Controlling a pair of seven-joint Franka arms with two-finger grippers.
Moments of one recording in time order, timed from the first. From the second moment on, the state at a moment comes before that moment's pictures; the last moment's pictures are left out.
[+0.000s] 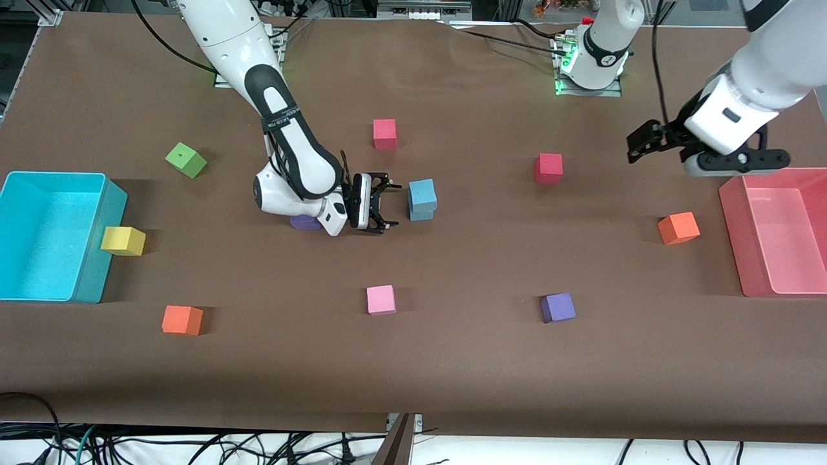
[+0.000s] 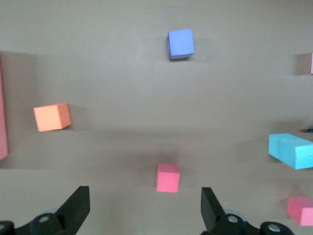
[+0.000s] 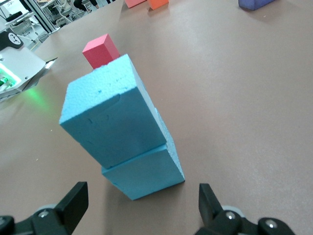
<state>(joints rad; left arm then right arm) -0.22 -0.05 0.07 -1.73 -0.05 1.62 -0.20 0.60 0.65 -0.04 -1.91 1.50 2.26 -1.96</state>
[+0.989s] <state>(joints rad) -0.18 -0.04 0.06 -1.69 0.05 1.60 -0.16 0.59 0.48 -0.48 -1.75 0.75 1.51 -1.61</state>
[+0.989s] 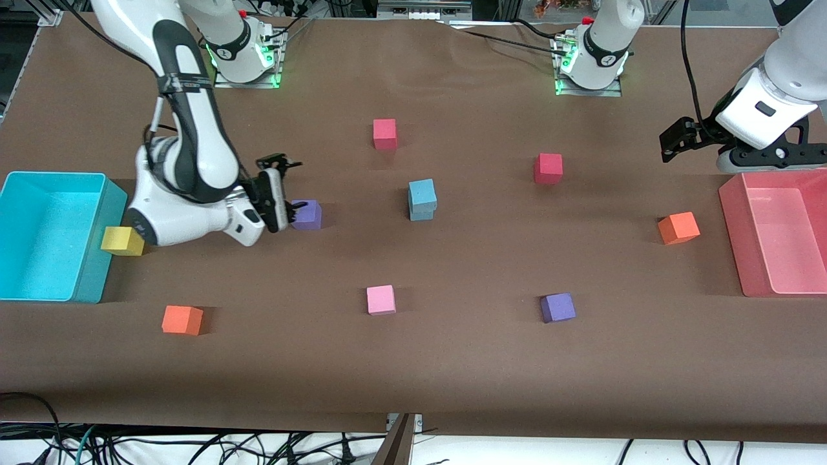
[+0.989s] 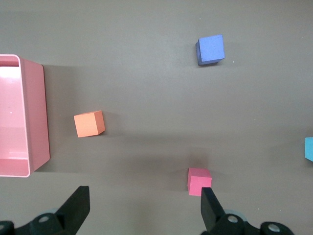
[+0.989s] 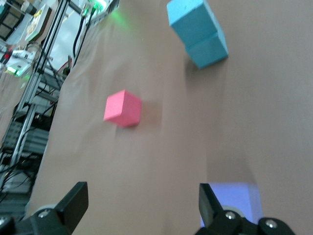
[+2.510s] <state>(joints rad) -0.17 0.00 0.06 -1.67 0.05 1.60 -0.16 0.38 0.35 -0.30 -1.43 0.12 1.45 -0.53</state>
